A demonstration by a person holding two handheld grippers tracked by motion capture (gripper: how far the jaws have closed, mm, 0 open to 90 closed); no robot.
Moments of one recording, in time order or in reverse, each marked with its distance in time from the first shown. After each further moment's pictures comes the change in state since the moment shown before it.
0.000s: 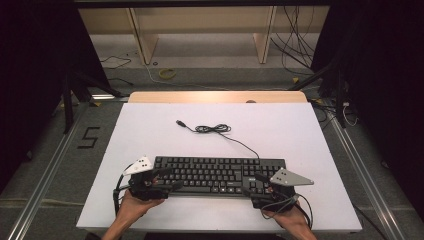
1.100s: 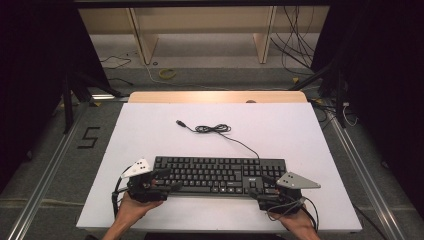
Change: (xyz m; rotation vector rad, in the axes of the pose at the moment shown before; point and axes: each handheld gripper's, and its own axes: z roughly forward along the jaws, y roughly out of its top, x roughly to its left) left arm 0.000 -0.004 -0.002 -0.010 0.012 -0.003; right arm -0.010 -0.012 -0.010 0.010 -0.035 0.014
